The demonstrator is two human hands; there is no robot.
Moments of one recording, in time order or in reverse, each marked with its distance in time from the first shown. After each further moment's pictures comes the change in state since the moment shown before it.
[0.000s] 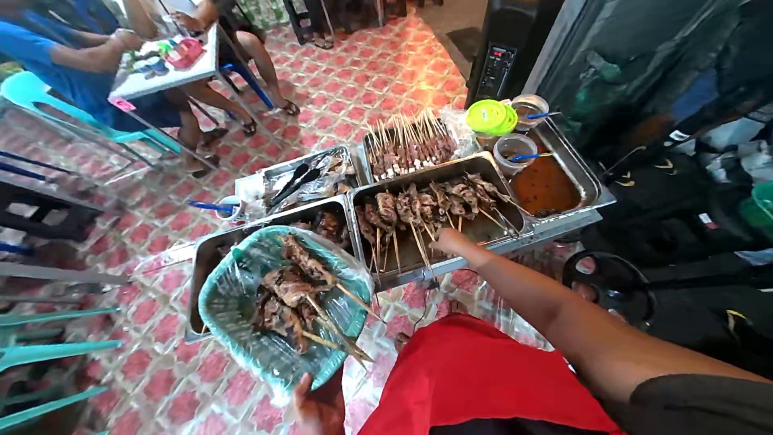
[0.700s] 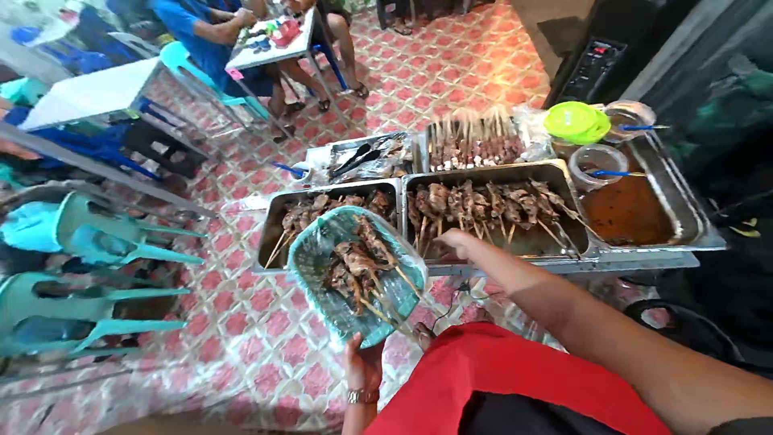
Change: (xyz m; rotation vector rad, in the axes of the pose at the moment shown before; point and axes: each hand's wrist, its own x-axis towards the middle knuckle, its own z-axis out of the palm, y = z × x) left_hand -0.023 -0.022 0.007 0.018 0.131 -0.043; right_hand 0.000 -0.091 0.048 0.725 -0.308 0.021
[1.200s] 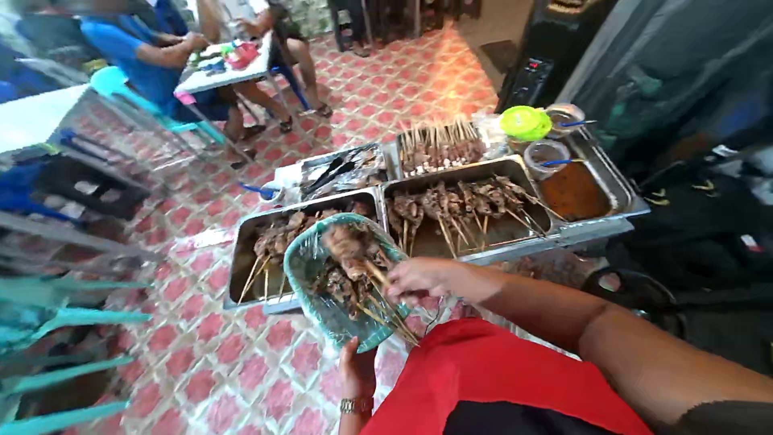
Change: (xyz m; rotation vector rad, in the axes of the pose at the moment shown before) left_hand 0.020 0.012 -0.015 0.160 -0.176 -0.075; right_hand -0.158 -0.010 0.082 -0.287 -0.545 -0.257
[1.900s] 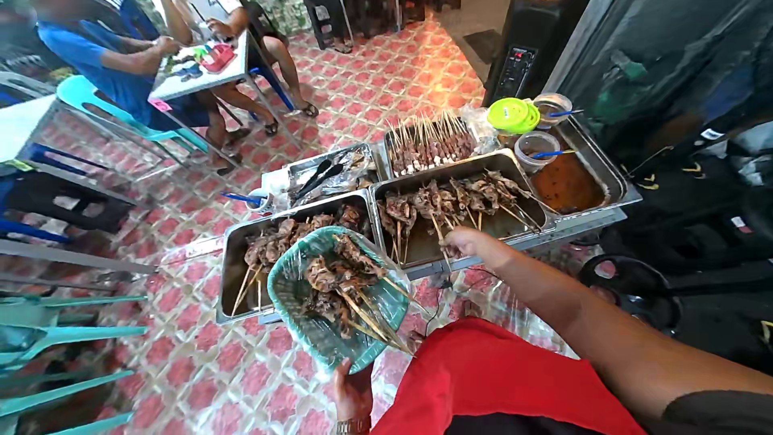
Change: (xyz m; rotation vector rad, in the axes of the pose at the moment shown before) left_hand -0.005 -0.002 -0.018 -0.064 0.033 0.029; right_hand 0.026 0.103 -0.156 0.294 0.677 0.397
